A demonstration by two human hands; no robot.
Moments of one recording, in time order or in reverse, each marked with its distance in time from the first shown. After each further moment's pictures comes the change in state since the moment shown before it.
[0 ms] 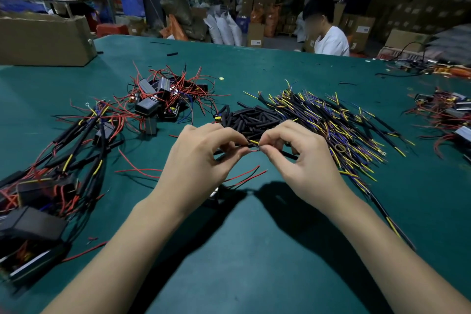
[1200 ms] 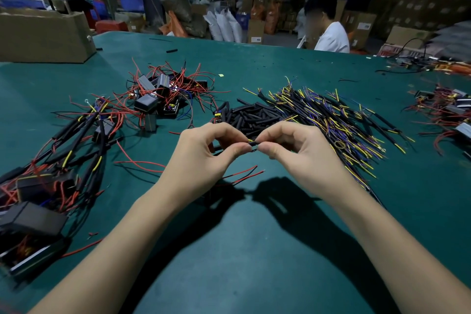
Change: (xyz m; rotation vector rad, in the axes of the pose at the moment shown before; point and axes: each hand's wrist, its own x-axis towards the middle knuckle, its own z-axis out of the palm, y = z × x) left_hand 0.001 0.001 0.001 -0.296 -0.070 -0.190; right_hand 0.003 -0.006 -0.005 0.305 -0.112 0.262
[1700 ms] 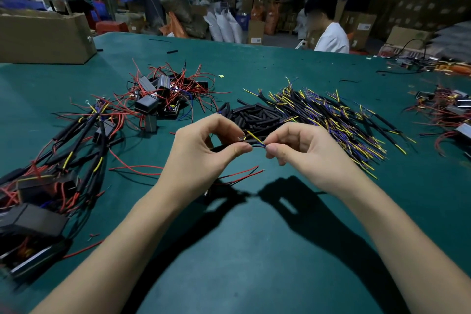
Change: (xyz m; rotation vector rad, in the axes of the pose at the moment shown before) left_hand 0.002 0.003 0.000 -0.058 0.100 -0.016; right_hand 0.002 -0.006 -0.010 0.114 -0.093 0.122
